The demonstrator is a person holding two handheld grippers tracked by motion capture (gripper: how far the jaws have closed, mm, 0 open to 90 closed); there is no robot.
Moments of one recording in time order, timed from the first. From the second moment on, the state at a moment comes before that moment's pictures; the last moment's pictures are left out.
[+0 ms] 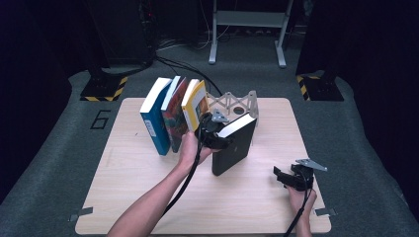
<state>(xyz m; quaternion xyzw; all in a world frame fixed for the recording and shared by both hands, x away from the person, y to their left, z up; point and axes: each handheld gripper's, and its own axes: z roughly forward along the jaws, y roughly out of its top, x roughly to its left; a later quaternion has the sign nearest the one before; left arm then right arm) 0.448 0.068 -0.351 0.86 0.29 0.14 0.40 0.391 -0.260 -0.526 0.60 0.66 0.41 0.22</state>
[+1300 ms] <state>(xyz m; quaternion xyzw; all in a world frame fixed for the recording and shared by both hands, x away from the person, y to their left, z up) 0.499 0.053 -0.333 0.79 0.41 0.18 0.41 0.388 -0.268 -0.527 0.60 0.63 0.44 0.21</state>
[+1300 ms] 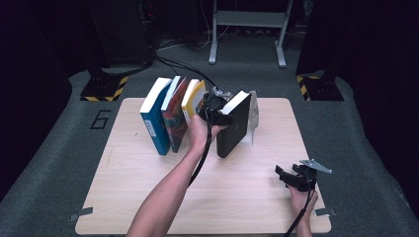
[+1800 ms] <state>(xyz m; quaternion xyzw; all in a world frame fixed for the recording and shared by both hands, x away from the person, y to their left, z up) 0.519 0.036 -0.342 0.76 0.45 0.20 0.42 0.387 -0.268 -0.526 0.60 0.63 0.44 0.21</state>
